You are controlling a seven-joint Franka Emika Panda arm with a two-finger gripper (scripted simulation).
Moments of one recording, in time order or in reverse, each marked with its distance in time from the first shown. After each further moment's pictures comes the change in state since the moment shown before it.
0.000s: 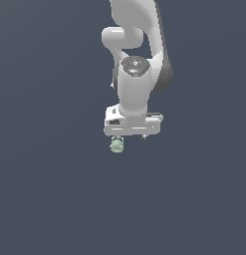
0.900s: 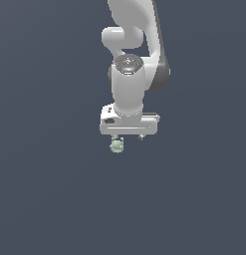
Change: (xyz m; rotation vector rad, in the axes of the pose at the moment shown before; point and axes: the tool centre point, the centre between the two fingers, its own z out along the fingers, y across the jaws) arm 0.002 0.012 -0.006 0.018 0.002 0.059
